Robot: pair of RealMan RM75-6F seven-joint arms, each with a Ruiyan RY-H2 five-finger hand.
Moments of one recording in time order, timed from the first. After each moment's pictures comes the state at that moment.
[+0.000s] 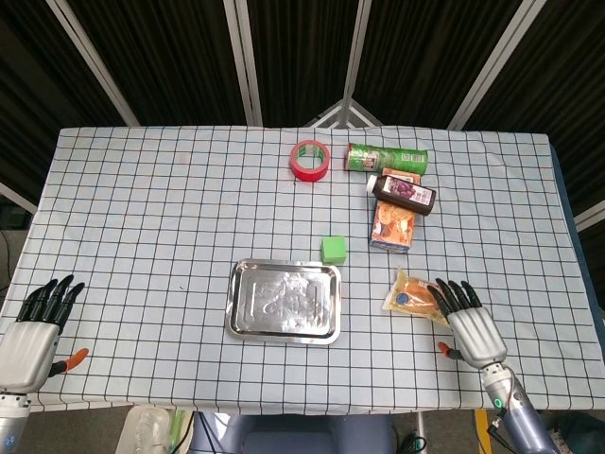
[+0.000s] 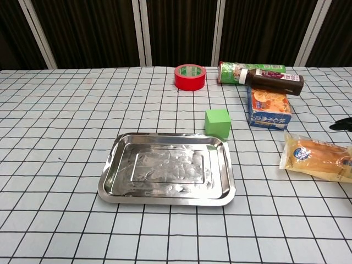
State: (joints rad) left arm -0.04 -1.17 0.02 -1.68 1.61 1.53 0.24; right arm 0.26 -1.36 0.04 -1.51 -1.47 1.16 -0.25
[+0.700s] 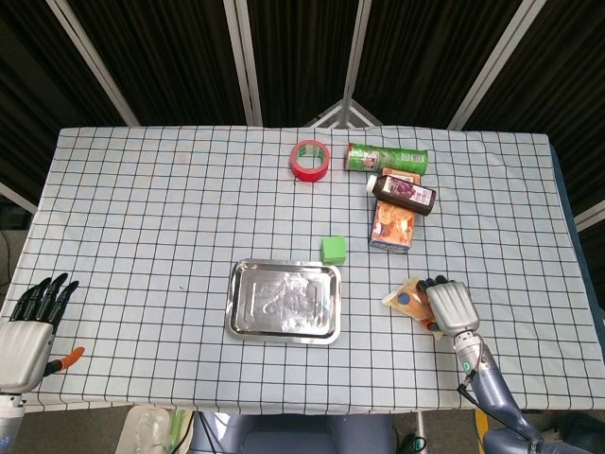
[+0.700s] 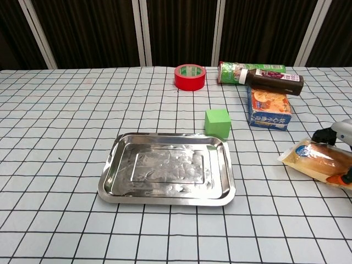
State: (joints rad) left arm -0.04 -1.16 0.02 -1.67 1.61 1.54 0.22; right arm 0.37 -1.51 0.11 -1.37 -1.34 1.09 -0.37
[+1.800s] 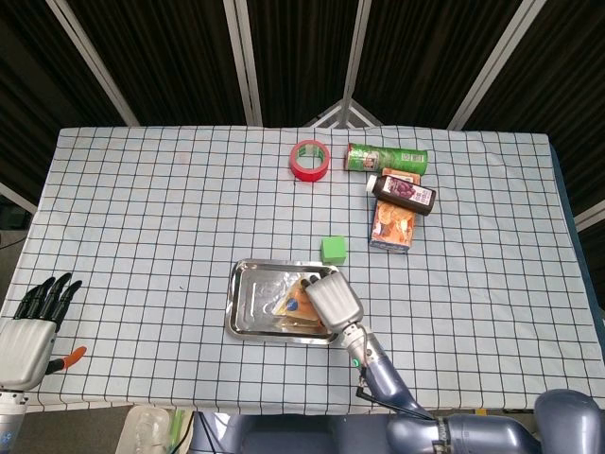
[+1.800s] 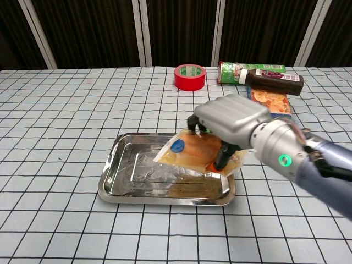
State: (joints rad) left arm -0.05 -1.16 0.02 -1.67 1.59 1.51 0.21; right arm 0.67 -1.83 0.26 -1.62 -1.05 1.06 -1.00
